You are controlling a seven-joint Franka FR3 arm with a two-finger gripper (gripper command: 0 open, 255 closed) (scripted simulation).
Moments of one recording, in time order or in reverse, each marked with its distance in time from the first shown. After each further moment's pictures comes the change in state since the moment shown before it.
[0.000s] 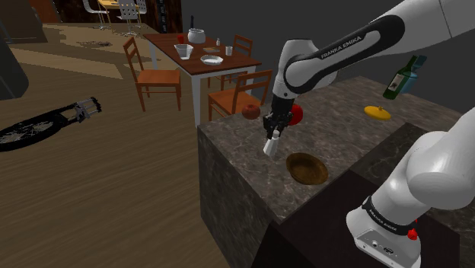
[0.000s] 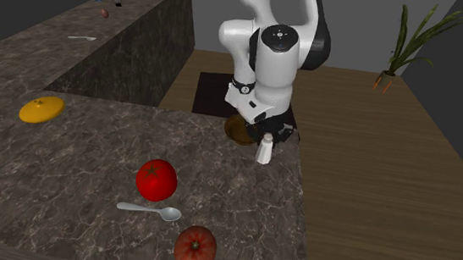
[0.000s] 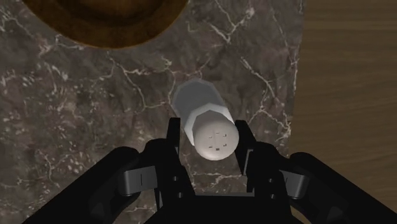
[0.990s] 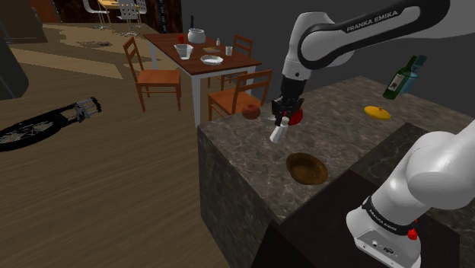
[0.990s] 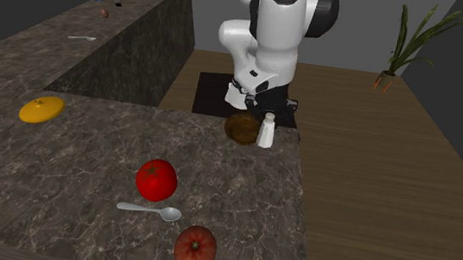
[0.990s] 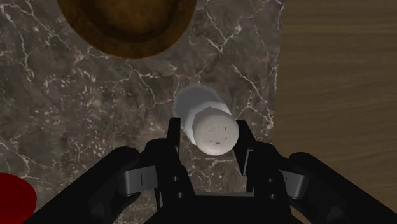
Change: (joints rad) arm -0.010 -0.158 -0.008 0.043 -0.022 -0.202 0.018
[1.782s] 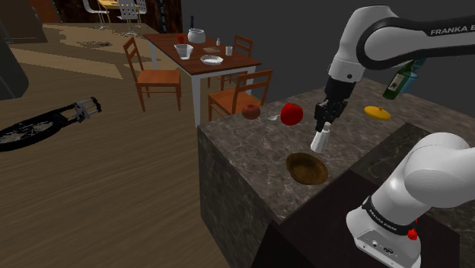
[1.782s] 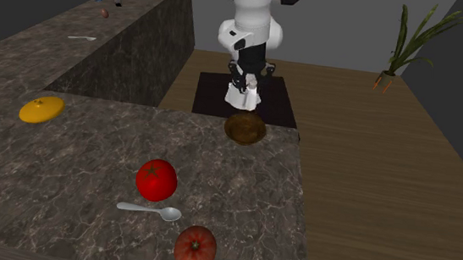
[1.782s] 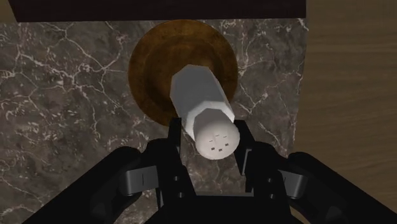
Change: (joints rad) arm -0.069 -0.475 -0.070 -0.270 -0.070 -0.212 -0.070
